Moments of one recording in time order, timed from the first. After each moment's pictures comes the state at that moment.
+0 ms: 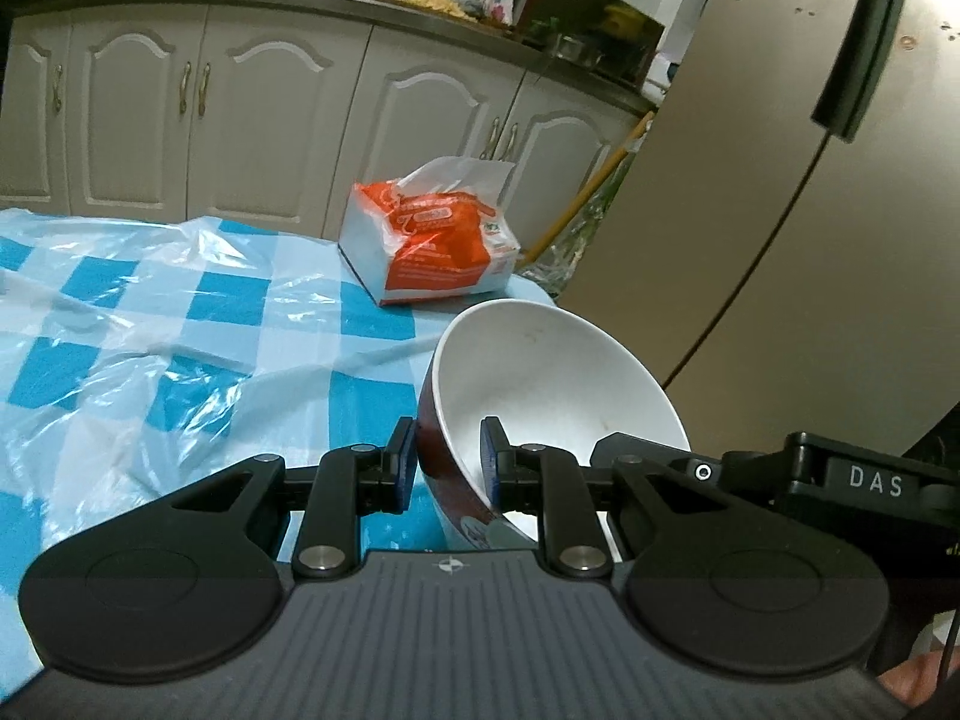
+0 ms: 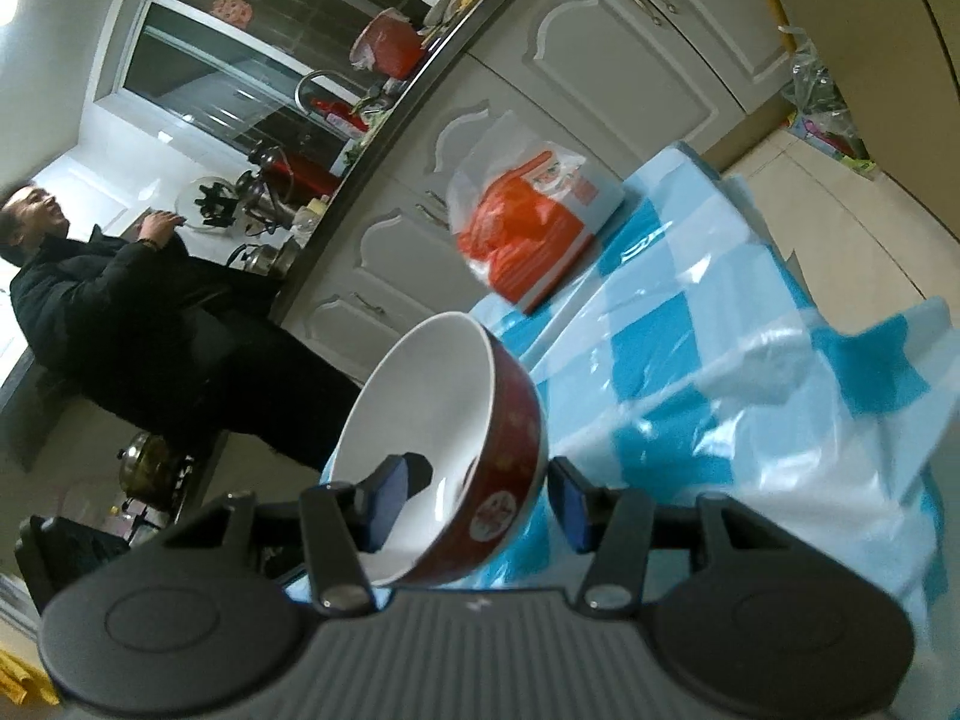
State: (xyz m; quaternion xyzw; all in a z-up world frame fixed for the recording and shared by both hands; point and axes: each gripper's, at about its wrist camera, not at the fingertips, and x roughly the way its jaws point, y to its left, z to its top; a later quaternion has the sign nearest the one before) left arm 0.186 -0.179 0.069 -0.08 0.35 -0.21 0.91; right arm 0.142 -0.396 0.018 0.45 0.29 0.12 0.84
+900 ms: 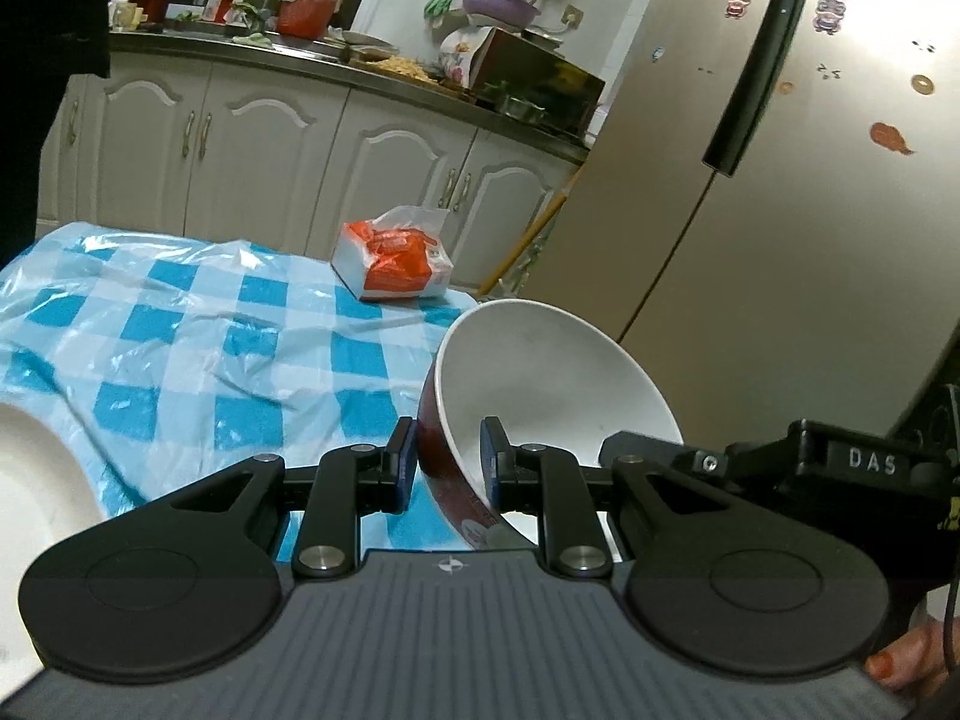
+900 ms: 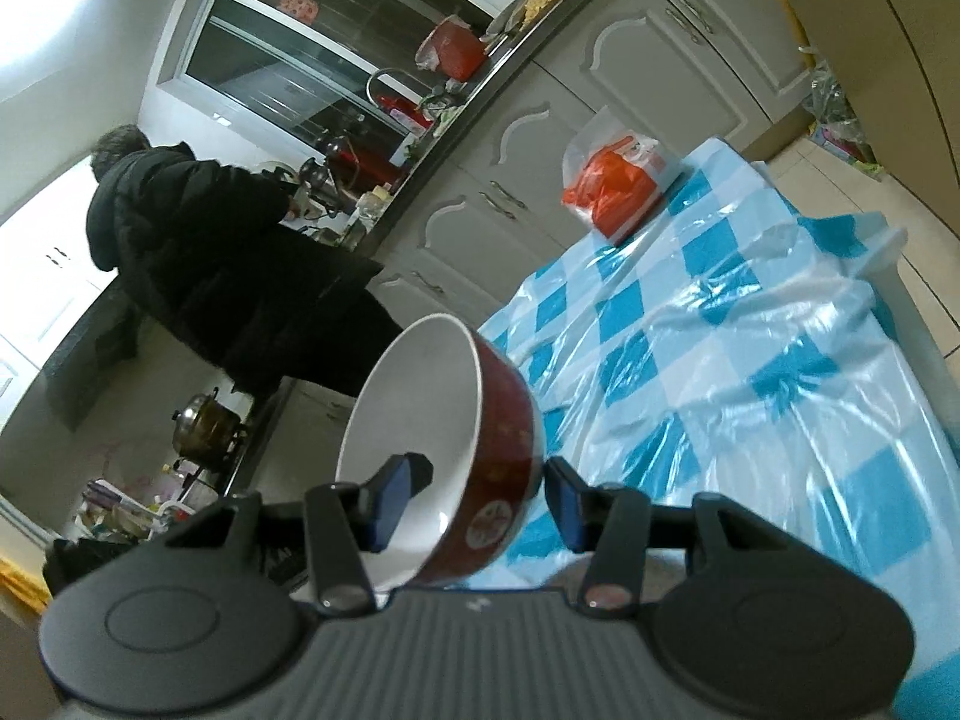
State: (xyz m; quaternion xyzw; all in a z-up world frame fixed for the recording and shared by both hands) left arm 0.051 -0.122 0.115 -0.10 0.30 -0.24 0.92; right arm 0.001 -0.338 0.078 0.44 0.26 0.14 0.84
